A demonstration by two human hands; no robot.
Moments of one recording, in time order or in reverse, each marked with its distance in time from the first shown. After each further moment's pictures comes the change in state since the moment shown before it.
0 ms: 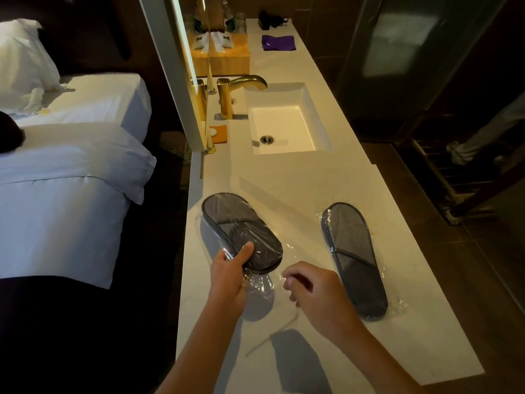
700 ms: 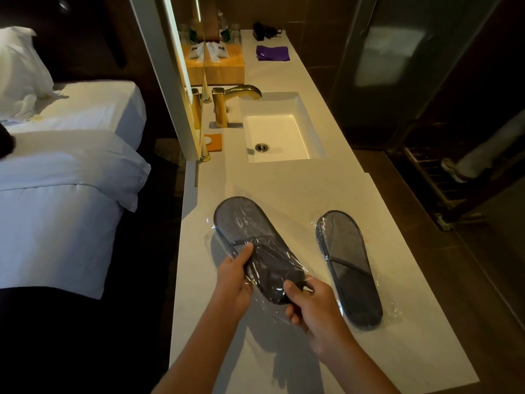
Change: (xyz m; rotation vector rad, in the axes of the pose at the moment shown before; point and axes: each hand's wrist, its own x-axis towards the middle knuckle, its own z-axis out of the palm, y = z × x) left_hand 0.012 -0.003 0.019 -0.058 -0.106 -0.138; right_hand 0.003 -0.009 0.008 0.671 0.142 0.675
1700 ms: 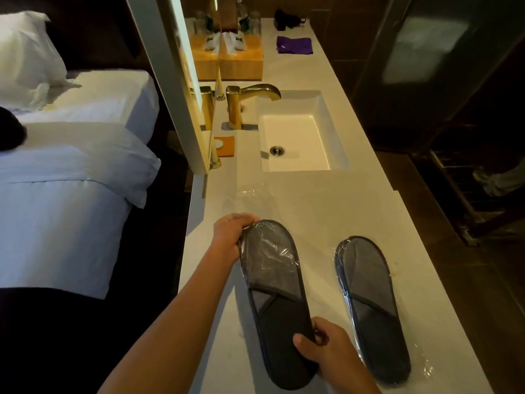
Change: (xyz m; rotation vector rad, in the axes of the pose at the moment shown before) left_hand 0.138 0.091 0.034 0.261 0.141 0.100; right_hand 0.067 0.011 -0.018 -0.319 -0.187 0.112
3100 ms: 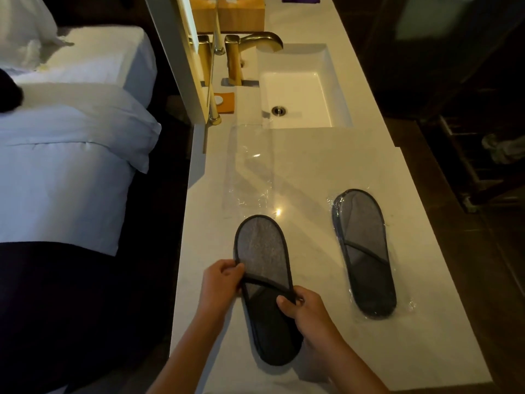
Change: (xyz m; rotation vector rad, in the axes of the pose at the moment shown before) left_hand -0.132 -0.142 -0.089 0.485 0.135 0.129; right_hand -0.001 0.057 0.035 -0.009 0.040 0.100
